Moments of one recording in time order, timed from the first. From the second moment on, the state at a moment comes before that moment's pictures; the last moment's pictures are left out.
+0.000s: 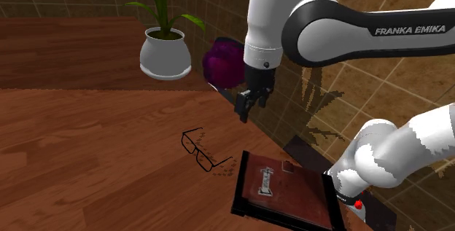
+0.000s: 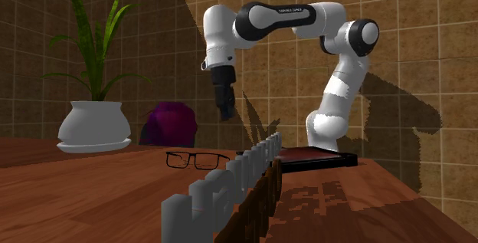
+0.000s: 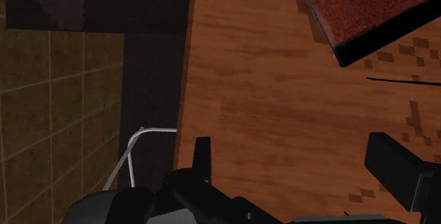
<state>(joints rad) 0.10 -0.46 0.42 -2.25 0.16 1.70 0.42</state>
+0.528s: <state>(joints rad) 0.11 -0.19 0.58 -2.04 0.12 1.77 0.64</state>
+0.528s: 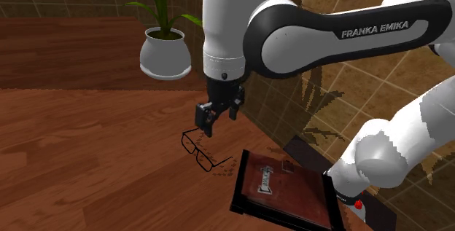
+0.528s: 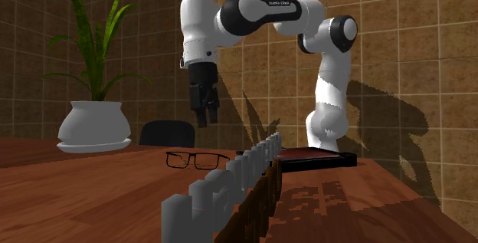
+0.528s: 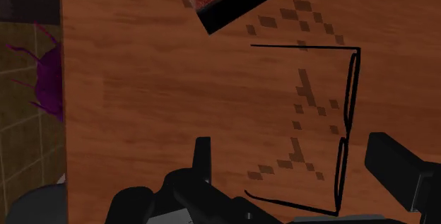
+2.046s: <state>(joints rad) 0.15 0.03 0.66 -1.96 0.02 1.89 0.82</state>
